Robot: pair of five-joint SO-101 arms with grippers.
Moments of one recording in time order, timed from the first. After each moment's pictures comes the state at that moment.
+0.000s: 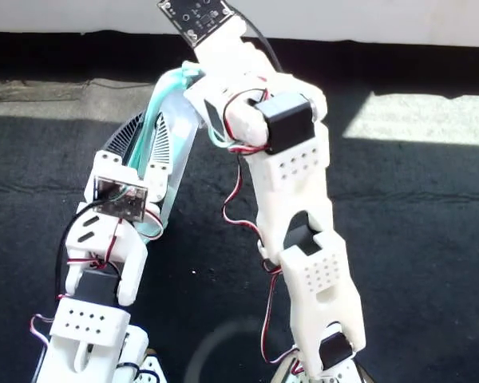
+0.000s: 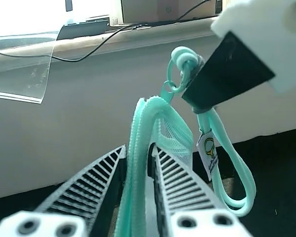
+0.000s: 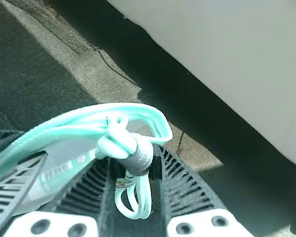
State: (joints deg) left arm 1.7 -68.0 74.5 0.7 -7.3; right arm -29.5 33.4 -94.9 100.5 20.2
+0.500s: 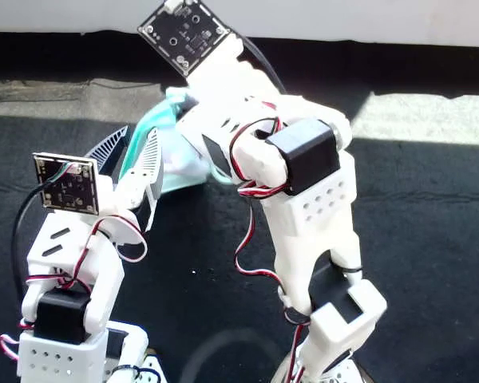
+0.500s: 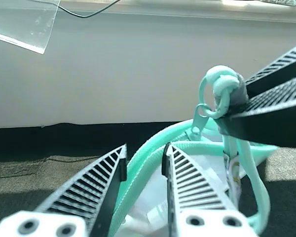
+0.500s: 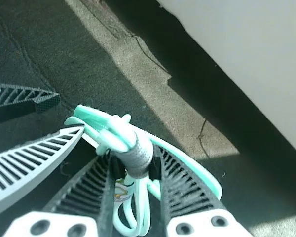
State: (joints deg) left arm 1.7 -76.9 51.4 42.2 3.7; right arm -35.3 7.6 -64.1 100.5 20.3
